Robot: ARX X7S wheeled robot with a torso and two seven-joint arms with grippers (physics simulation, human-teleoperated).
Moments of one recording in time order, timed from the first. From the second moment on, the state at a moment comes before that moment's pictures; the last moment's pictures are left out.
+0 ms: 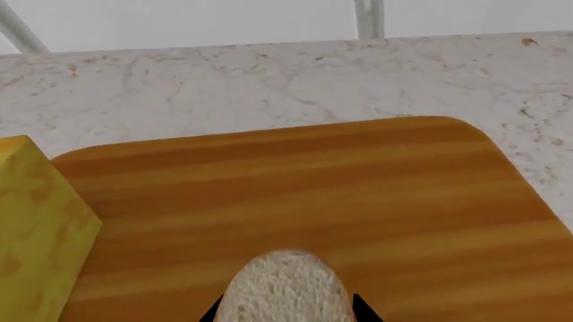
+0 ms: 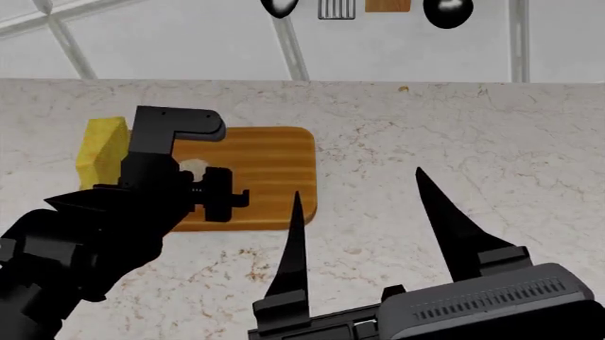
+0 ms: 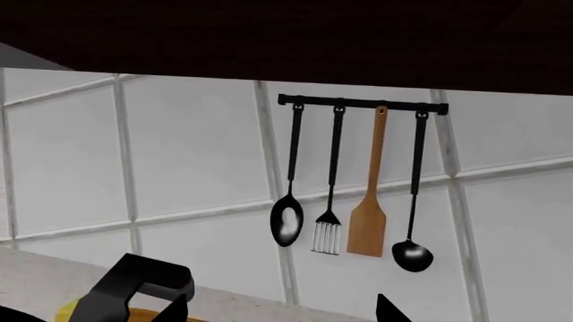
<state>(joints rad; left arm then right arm) -1.25 -0.01 0.74 -1.11 -0.80 -0.49 -0.24 0.39 0.65 -0.46 -0.87 0.63 0.48 0.64</state>
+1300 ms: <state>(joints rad) -1.18 -0.22 0.73 -0.37 -1.00 -0.63 -0.57 0.40 0.66 -0.46 -0.88 0.64 0.47 0.65</state>
